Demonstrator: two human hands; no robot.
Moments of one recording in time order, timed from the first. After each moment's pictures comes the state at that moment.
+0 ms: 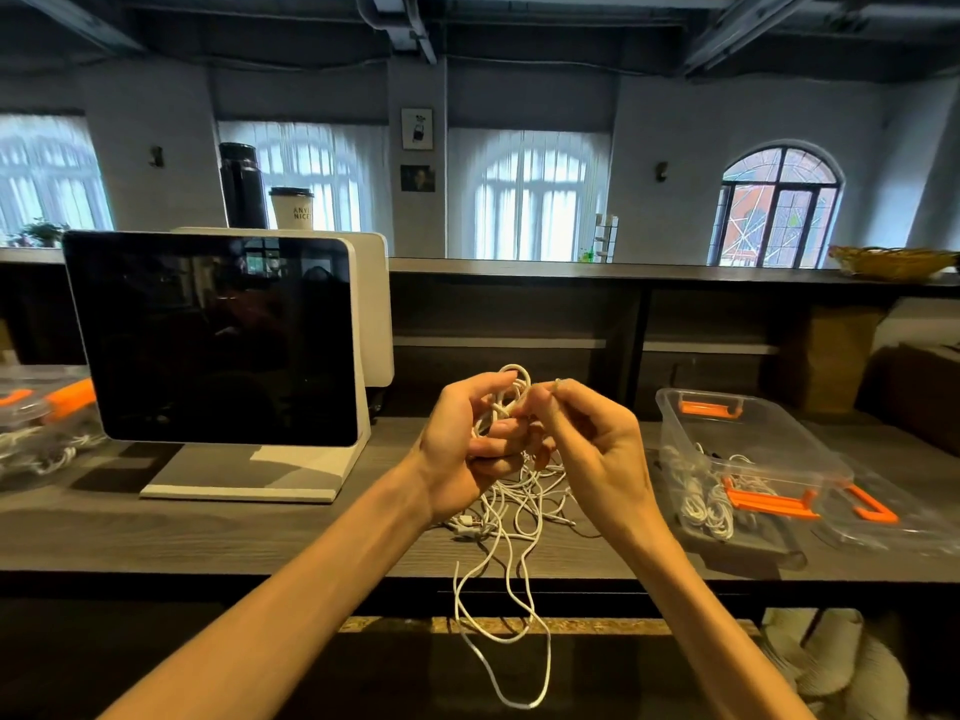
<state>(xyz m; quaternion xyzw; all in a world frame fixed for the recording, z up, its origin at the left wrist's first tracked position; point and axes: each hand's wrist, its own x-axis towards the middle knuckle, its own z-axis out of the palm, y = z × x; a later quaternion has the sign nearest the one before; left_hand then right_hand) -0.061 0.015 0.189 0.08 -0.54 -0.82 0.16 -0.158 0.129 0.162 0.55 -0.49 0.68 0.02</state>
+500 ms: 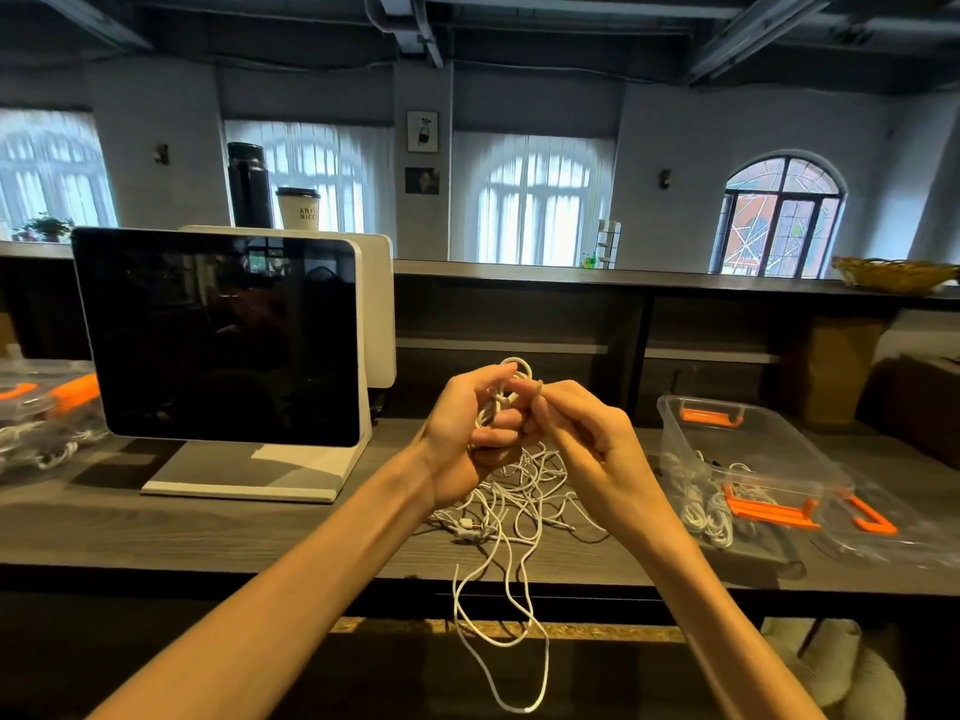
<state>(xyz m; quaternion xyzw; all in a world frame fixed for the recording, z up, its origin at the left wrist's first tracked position) -0.064 0.011 0.198 0.07 -0.53 -0.83 0.16 -0.166 0.131 0.167 0.59 -0.55 0.59 0.03</state>
